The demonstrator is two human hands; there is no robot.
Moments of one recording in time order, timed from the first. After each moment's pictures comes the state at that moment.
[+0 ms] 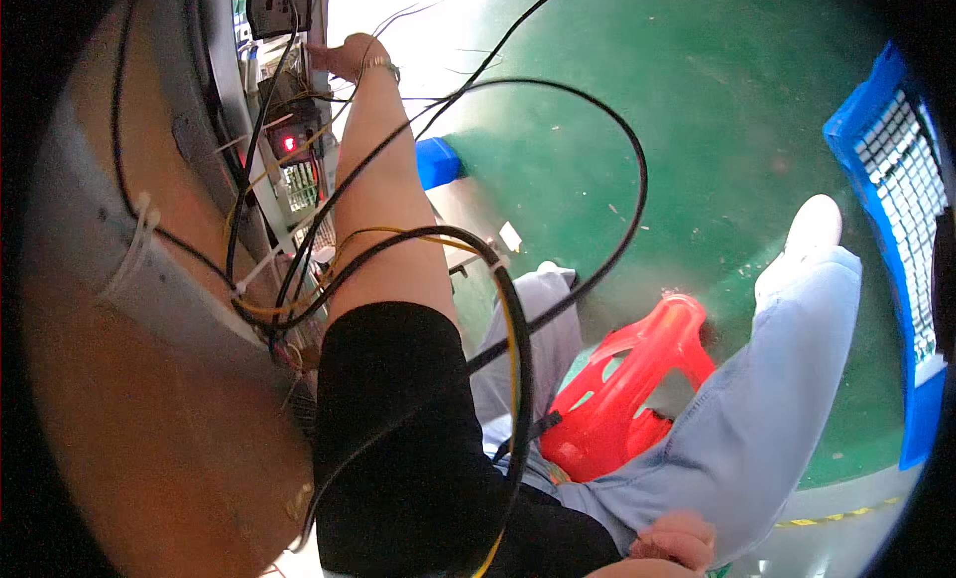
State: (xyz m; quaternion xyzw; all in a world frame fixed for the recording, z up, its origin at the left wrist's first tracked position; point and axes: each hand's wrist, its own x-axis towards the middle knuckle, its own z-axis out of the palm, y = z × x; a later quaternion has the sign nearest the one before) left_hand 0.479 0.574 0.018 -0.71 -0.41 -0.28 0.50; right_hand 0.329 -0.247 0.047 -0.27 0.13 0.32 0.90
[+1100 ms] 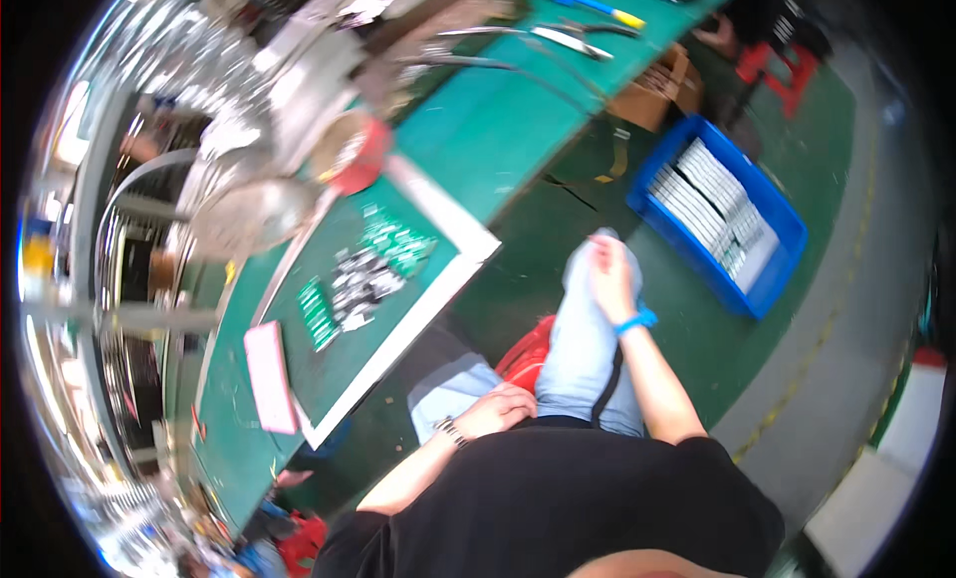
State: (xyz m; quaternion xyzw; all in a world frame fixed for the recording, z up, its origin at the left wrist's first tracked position) left_hand -0.005 -0.061 0.127 -0.82 -0.01 0.16 -0.55; right_hand 0.278 -0.158 0.042 -0.77 -0.18 0.11 0.60
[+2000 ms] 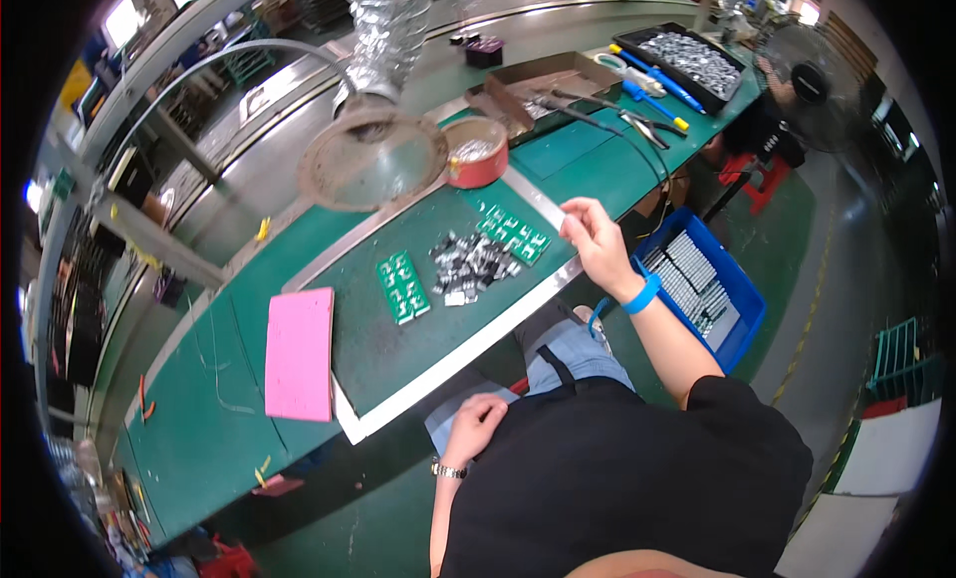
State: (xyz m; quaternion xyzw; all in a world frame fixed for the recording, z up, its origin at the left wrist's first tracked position) left_hand -0.127 -0.027 0.131 -0.76 -0.29 -0.16 -0.56; right_hand 0.209 -0.031 0.253 -0.61 -0.46 0.12 0.64
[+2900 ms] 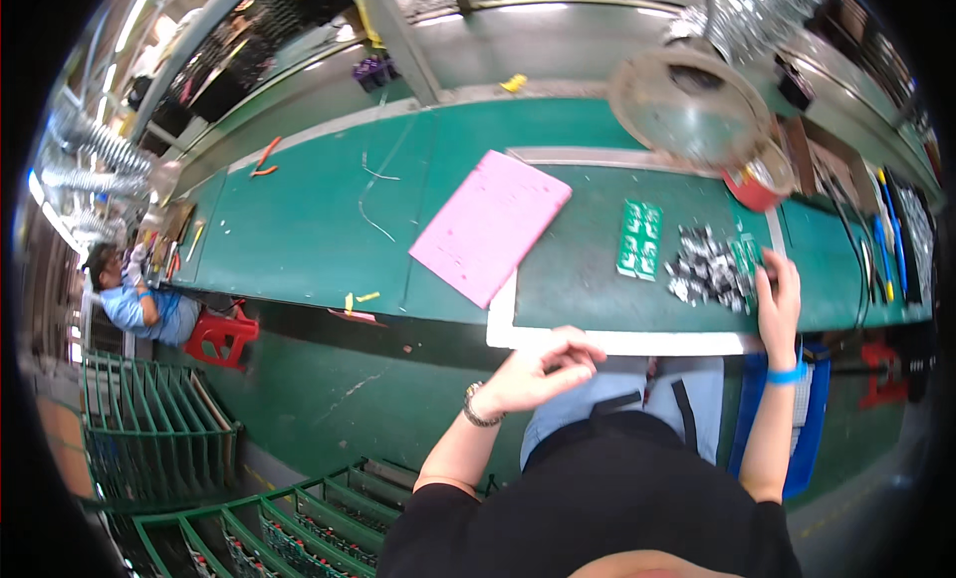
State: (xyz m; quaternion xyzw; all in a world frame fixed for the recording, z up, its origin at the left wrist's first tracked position) left_hand -0.180 0.023 0.256 -0.58 -0.24 -0.31 -0.71; right_hand 0.209 0.017 0.252 -0.70 -0.60 0.03 0.39
